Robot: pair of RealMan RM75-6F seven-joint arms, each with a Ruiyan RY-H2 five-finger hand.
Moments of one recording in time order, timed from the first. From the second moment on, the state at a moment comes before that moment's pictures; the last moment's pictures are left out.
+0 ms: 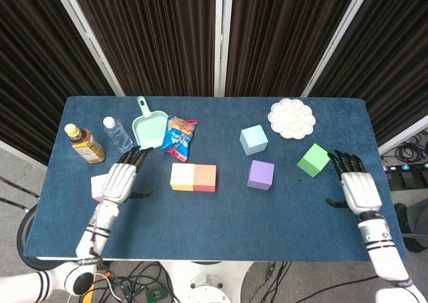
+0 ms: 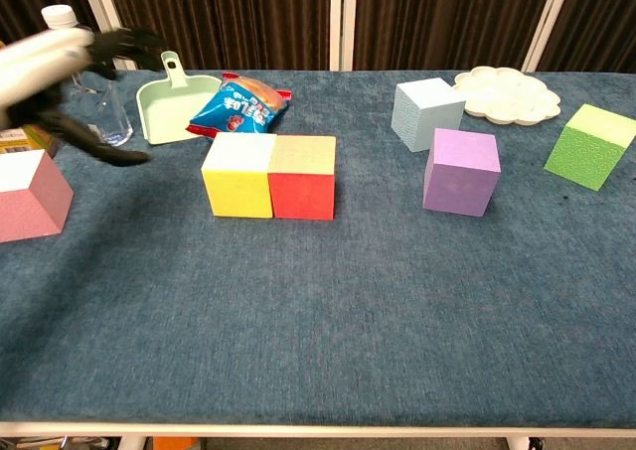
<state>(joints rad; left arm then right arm) -0.51 -1.52 -0.12 -1.59 1.29 1.29 0.14 0.33 -1.18 0.19 -1.66 -1.27 1.10 -0.19</state>
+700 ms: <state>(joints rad) -0.25 -1.34 -0.02 -1.53 1.40 1.50 -0.10 0.57 -1.44 0.23 -1.58 -1.06 0.97 -0.32</state>
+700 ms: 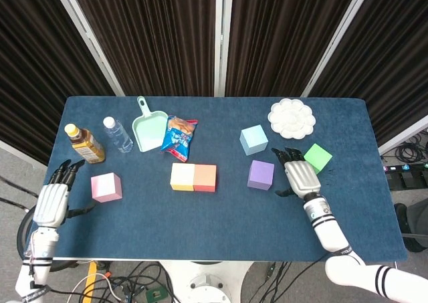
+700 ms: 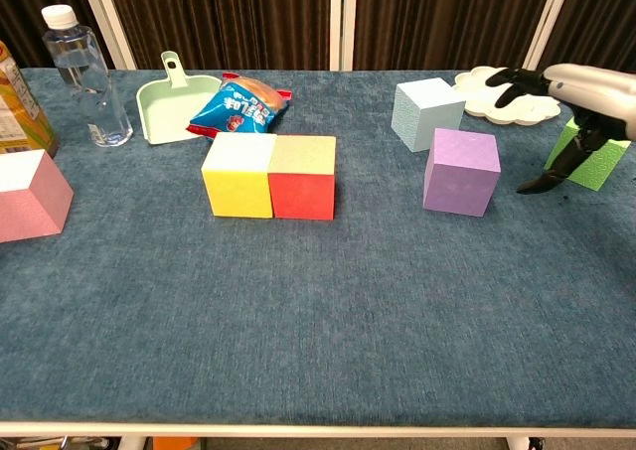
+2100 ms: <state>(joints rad) -0.21 -1.32 -0.06 -1.50 1.45 1.44 -0.16 0.73 -1.57 0.19 -1.39 -1.35 0.94 -0.05</state>
